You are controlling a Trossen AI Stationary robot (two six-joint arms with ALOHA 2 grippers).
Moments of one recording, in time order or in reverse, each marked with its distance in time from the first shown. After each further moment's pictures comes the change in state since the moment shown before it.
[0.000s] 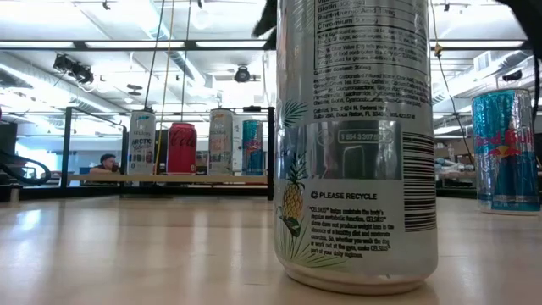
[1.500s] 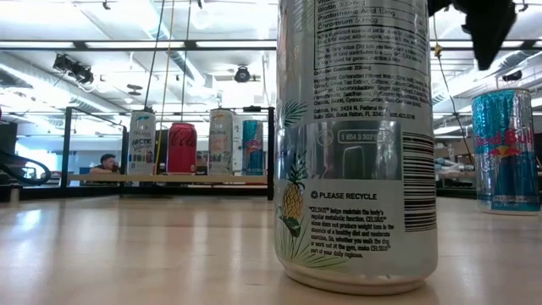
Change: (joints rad) left arm 0.000 0.000 -0.042 -0.036 0.000 -0.027; right arm 0.571 -0.538 -0.792 -0.592 0.125 1.077
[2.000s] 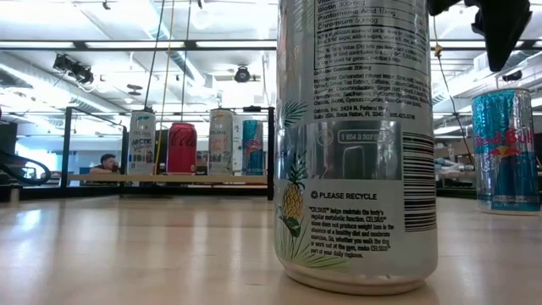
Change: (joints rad) left arm 0.000 0.000 0.000 0.000 0.000 0.000; right arm 0.083 0.006 -0.036 0.073 -0.017 0.066
